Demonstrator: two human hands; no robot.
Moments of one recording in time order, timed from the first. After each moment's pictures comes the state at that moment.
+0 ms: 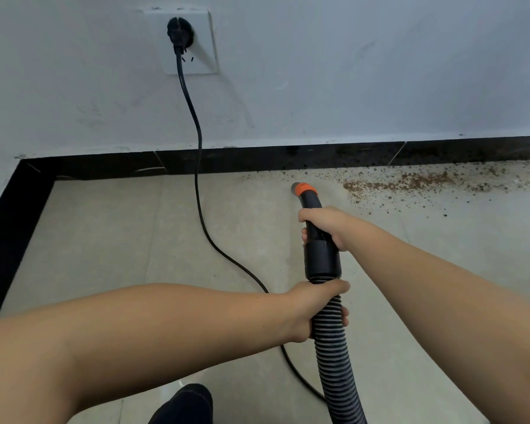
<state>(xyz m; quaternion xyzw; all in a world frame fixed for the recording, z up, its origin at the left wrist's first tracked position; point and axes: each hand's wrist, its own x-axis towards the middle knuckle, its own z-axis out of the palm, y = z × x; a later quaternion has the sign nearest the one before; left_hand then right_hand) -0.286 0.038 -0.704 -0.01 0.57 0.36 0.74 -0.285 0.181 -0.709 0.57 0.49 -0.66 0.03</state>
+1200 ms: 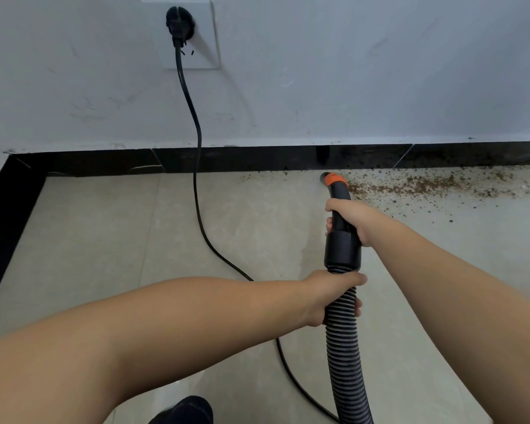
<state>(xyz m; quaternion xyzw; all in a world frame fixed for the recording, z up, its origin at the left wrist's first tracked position) -0.290 0.077 -0.714 0.03 0.57 0.34 0.74 -0.271 0.224 -0.720 0.61 0.44 -0.66 -0.03</state>
